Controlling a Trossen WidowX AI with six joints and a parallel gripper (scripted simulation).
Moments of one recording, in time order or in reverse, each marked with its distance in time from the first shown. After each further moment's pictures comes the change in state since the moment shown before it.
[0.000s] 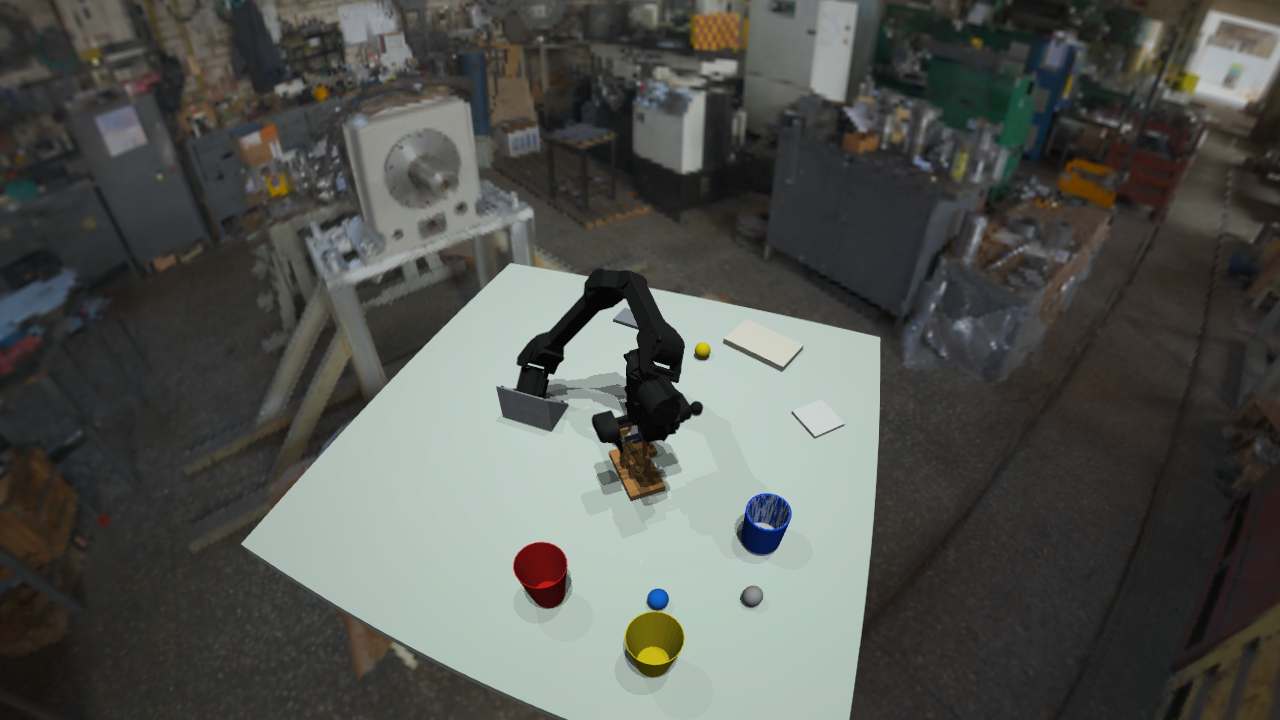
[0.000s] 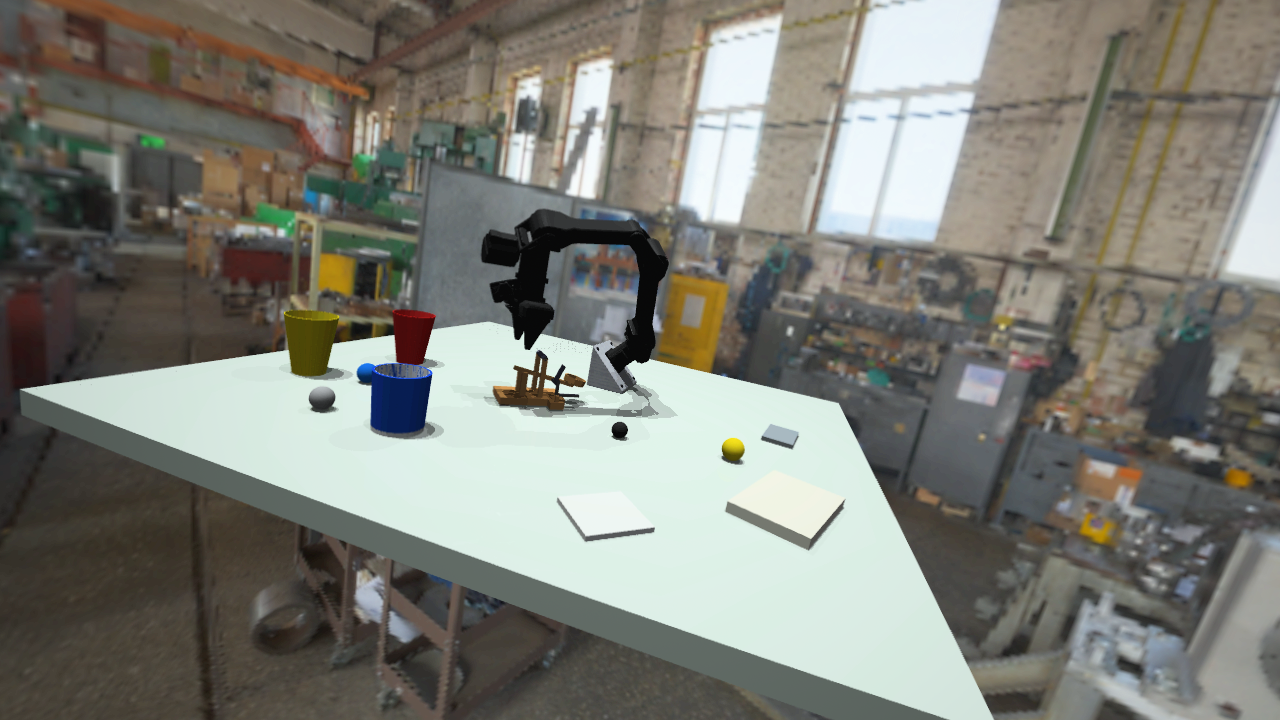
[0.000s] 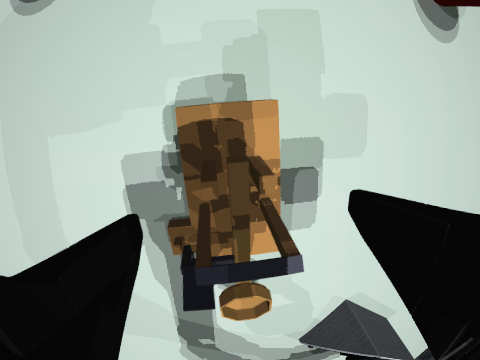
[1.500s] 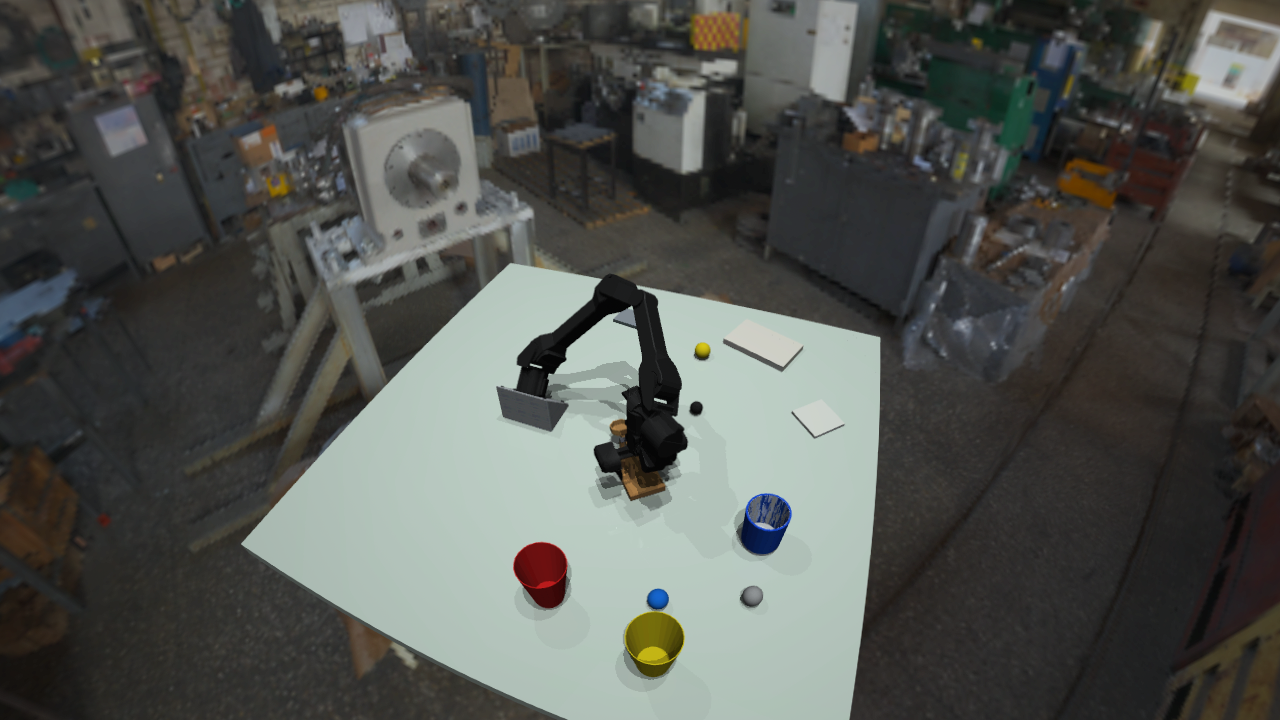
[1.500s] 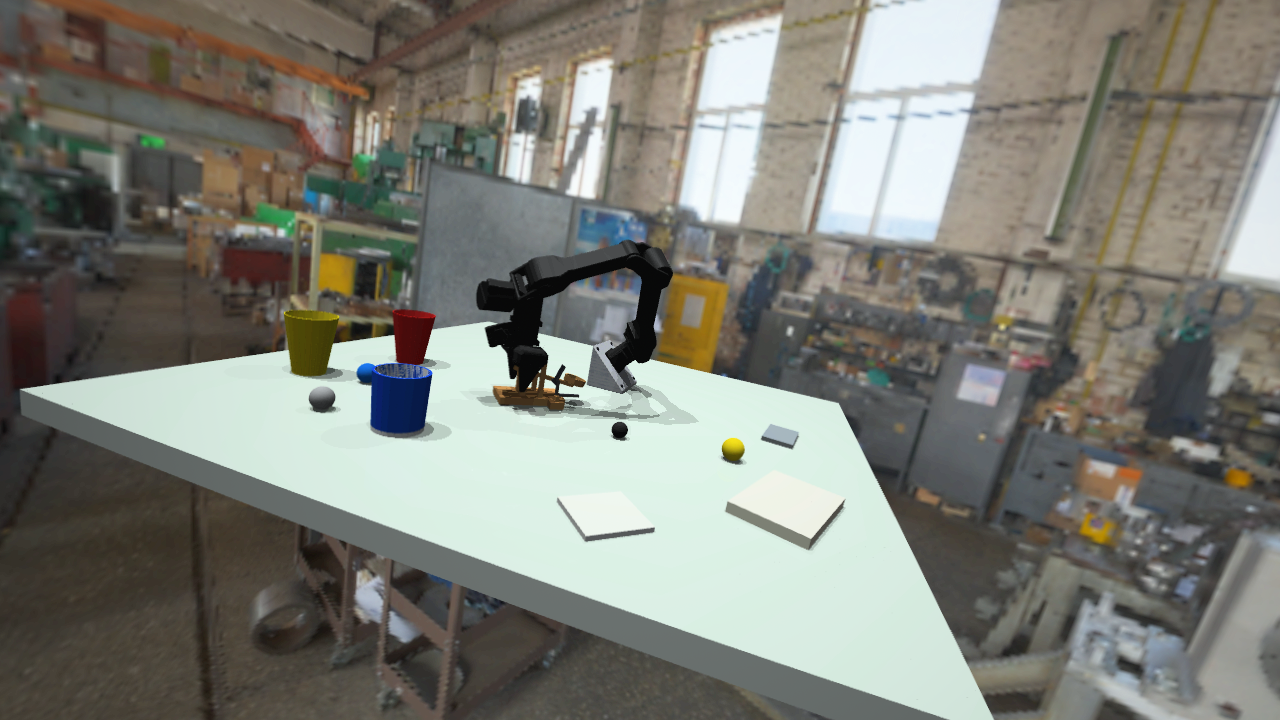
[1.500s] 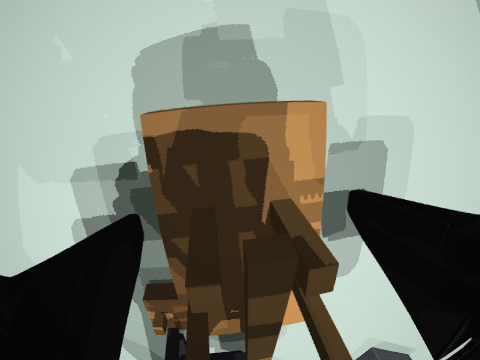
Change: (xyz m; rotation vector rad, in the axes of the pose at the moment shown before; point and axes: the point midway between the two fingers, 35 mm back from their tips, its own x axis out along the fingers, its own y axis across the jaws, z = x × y) arm 0.090 -0.001 -0.003 -0.009 0.006 -0.006
